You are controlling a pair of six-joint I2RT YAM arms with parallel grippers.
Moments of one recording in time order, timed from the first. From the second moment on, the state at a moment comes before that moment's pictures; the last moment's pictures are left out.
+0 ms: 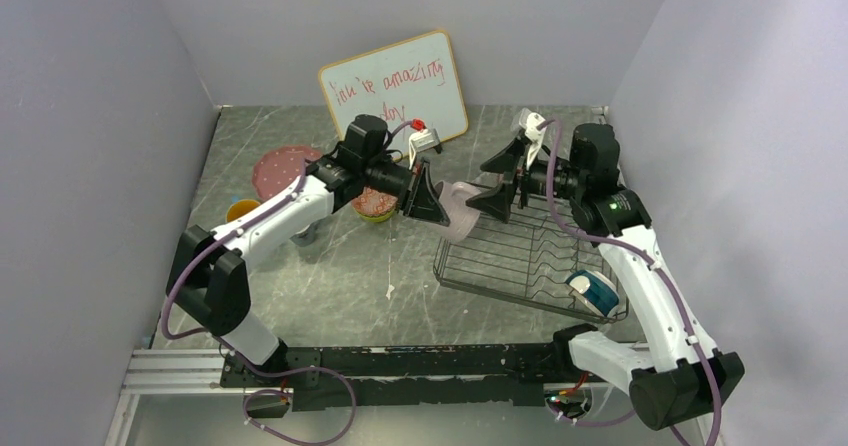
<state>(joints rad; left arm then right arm) -0.62 1.58 1.30 -0.13 1.18 -0.28 0.25 1.07 1.14 -0.40 -0.95 -0.17</state>
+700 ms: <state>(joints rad) -0.56 1.27 1.39 -0.93 0.54 0.43 0.19 0.93 1.01 -0.45 -0.76 -0.34</state>
